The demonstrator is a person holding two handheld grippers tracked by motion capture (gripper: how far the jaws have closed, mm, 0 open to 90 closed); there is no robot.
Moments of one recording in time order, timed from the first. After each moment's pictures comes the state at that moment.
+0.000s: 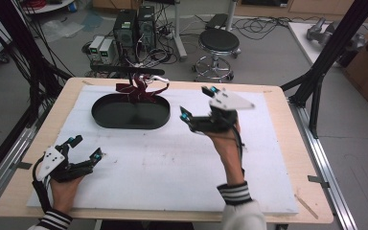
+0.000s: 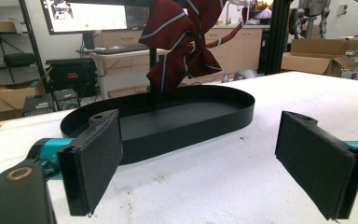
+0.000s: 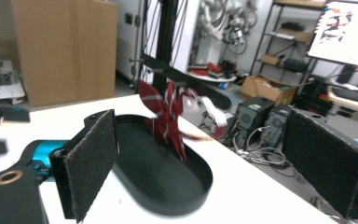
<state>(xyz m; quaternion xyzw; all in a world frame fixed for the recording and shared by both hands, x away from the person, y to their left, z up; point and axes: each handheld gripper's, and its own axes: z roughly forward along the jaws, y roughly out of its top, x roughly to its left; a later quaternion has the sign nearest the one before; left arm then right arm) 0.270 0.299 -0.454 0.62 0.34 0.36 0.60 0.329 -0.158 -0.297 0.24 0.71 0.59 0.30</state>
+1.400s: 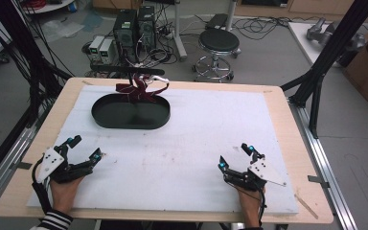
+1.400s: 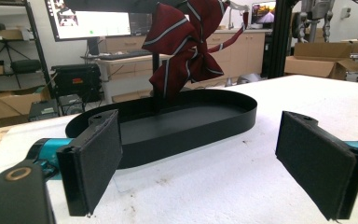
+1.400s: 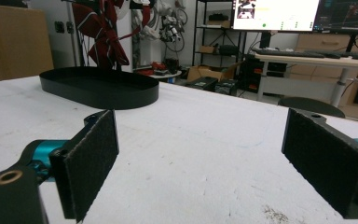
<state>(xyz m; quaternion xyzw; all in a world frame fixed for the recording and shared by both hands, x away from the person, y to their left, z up) 0.267 0.299 -0.455 0.61 0.34 0.37 0.61 0.255 -0.250 -0.453 0.36 0.63 0.59 0.35</state>
